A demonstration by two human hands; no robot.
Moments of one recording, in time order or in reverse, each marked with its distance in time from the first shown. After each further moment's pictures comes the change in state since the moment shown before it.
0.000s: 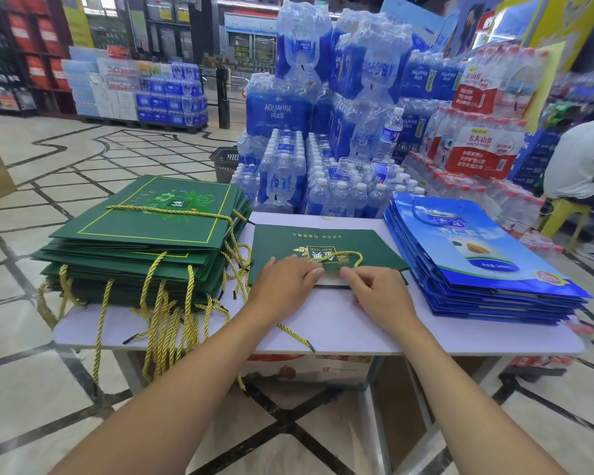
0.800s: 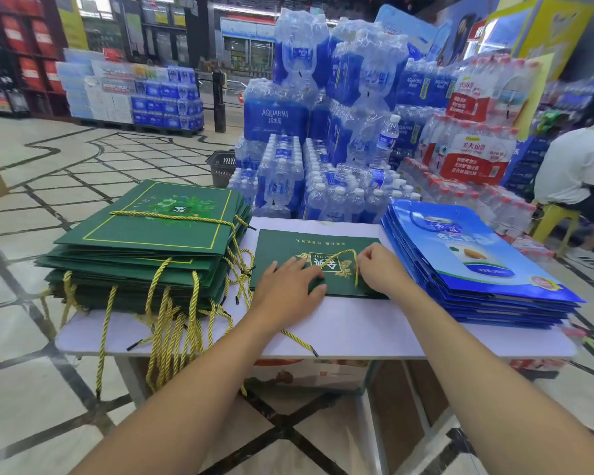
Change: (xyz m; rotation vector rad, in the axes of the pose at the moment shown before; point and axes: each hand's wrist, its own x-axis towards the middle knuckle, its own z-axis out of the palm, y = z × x) left_hand 0.001 -0.003 0.009 0.155 0.037 0.029; right_hand 0.065 -0.006 -0.007 -0.155 -0.144 0.412
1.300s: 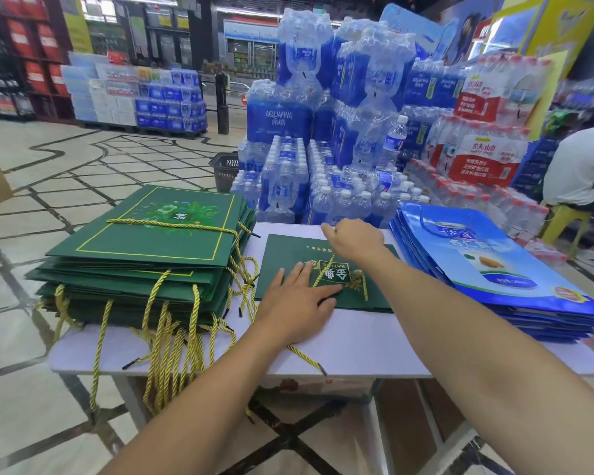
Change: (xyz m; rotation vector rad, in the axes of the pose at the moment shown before) left_hand -0.005 0.007 -0.011 0.053 -0.171 0.017; right_hand 0.078 -0.062 0.023 -0.426 0.084 -0.246
